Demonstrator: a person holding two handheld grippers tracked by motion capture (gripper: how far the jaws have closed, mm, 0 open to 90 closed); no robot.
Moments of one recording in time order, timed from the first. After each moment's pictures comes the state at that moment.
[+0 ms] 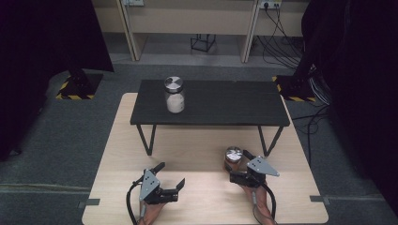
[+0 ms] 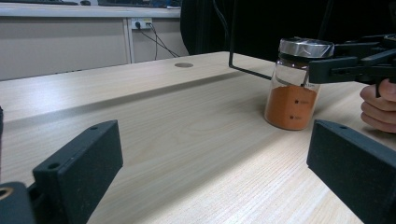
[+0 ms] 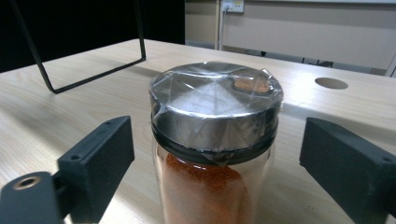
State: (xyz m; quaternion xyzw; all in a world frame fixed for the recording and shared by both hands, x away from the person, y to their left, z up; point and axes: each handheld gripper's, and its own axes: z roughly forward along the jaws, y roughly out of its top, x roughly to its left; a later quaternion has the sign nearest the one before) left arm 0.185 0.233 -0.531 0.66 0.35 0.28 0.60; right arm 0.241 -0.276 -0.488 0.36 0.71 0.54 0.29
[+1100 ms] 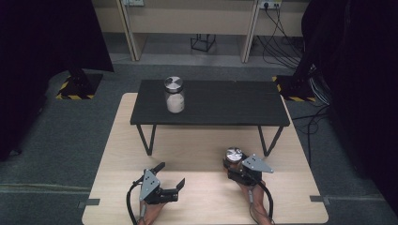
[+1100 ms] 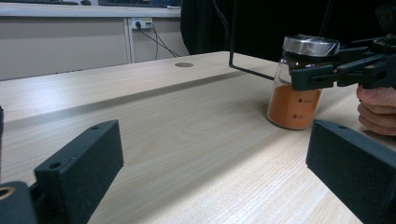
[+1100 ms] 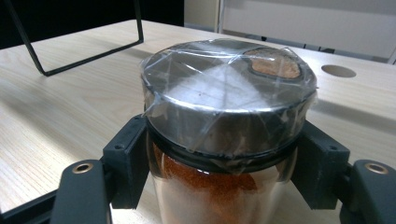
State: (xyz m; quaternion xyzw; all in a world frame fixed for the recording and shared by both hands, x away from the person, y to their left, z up) left arm 0.185 0.233 -0.531 0.66 0.35 0.28 0.60; right arm 0.247 -0.265 -0.482 0.36 0.72 0.51 0.29
